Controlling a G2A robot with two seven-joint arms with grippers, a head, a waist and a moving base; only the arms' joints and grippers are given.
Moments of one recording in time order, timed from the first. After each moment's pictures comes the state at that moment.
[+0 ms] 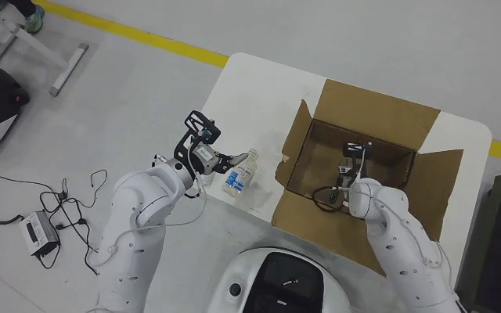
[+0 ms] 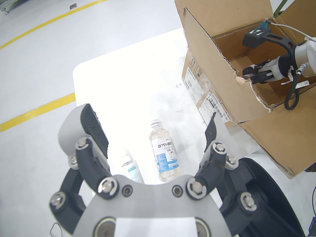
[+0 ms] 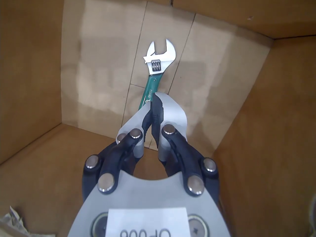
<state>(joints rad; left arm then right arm) 1.36 -1.35 -1.58 -2.03 1.25 -0.58 -0.67 -1.11 -1.25 1.13 -1.61 -1.23 0.51 1.09</state>
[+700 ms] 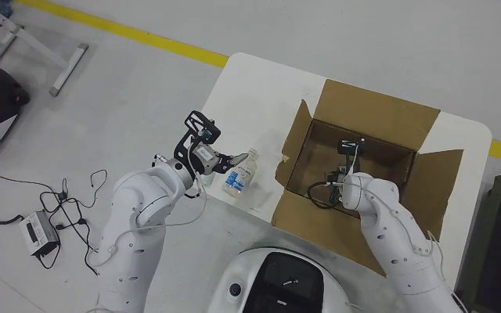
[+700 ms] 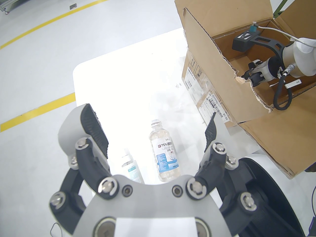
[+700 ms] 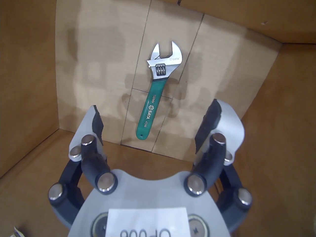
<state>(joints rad) 1.36 -1.35 -1.58 -2.03 1.25 -0.58 -0.67 -1.05 -1.28 1.09 -1.55 -1.26 0.52 1.14</state>
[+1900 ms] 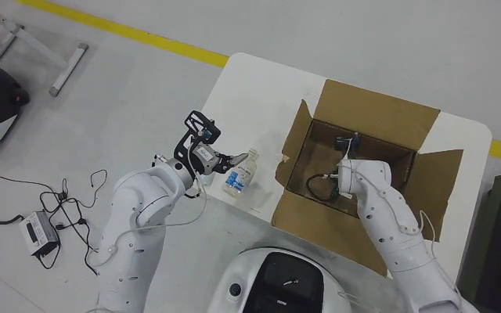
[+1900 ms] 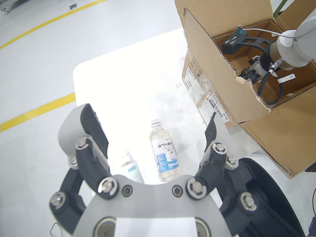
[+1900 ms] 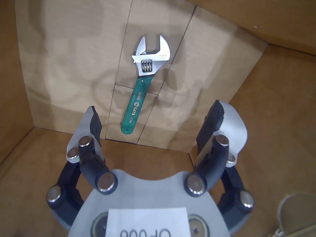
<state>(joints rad) 1.36 -1.35 -1.58 -2.03 1.25 -0.58 -0.67 -0.93 -1.34 1.07 -1.39 -1.40 0.43 1.35</state>
